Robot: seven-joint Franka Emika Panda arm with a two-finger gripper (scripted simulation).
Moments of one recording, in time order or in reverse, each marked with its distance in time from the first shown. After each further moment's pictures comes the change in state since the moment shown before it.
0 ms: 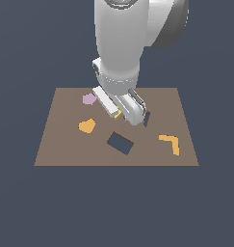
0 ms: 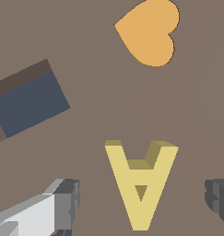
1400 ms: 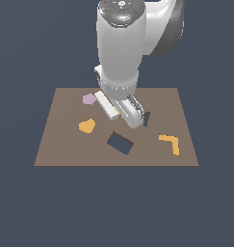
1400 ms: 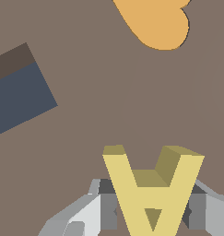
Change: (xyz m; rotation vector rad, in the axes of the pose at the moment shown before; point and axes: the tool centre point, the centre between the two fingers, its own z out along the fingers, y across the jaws) arm -0.001 0.000 0.022 0.001 -0.001 0.017
